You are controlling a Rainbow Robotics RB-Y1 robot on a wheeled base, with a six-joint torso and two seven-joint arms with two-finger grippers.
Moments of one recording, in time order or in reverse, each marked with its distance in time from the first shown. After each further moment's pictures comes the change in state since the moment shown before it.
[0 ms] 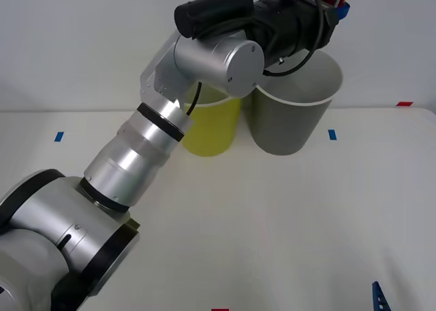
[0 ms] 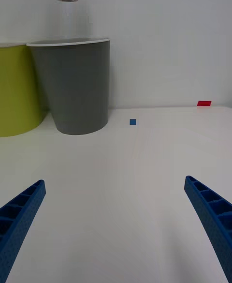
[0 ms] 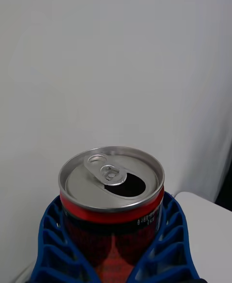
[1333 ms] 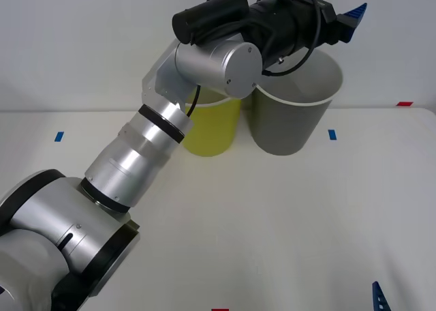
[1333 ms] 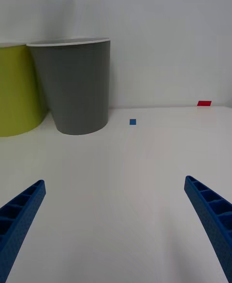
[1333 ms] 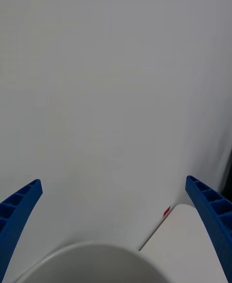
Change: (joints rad) right arm 0.000 0.000 0.000 0.000 0.000 0.000 0.000; left arm 0.000 -0.002 0.000 0.038 0.059 -0.070 -0.010
